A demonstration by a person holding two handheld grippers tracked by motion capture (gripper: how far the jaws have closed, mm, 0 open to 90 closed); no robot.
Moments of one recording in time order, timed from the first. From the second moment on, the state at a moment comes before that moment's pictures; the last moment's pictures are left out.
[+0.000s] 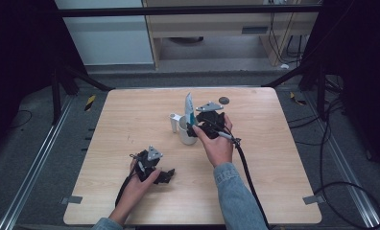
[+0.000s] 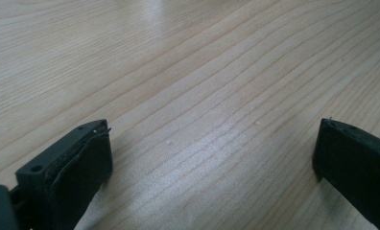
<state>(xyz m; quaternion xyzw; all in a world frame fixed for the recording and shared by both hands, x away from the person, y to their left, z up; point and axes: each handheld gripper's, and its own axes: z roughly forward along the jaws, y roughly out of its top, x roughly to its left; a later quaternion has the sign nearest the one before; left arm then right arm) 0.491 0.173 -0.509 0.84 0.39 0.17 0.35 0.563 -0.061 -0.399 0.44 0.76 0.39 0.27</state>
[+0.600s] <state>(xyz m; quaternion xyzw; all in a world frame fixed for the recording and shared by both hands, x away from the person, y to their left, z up) 0.489 0.173 -0.509 0.84 0.39 0.17 0.35 0.546 -0.090 -0.392 0.42 0.78 0.37 0.26</state>
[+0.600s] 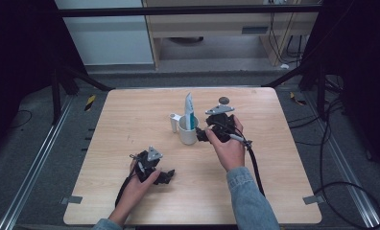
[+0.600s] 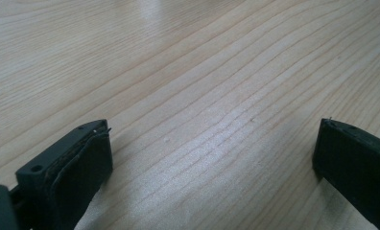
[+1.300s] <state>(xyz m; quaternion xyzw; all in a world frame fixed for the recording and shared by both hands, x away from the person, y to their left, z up) 0.488 0.173 -0.509 0.84 0.39 0.17 0.35 0.529 -0.150 -0.431 0.45 0.79 0.34 0.25</state>
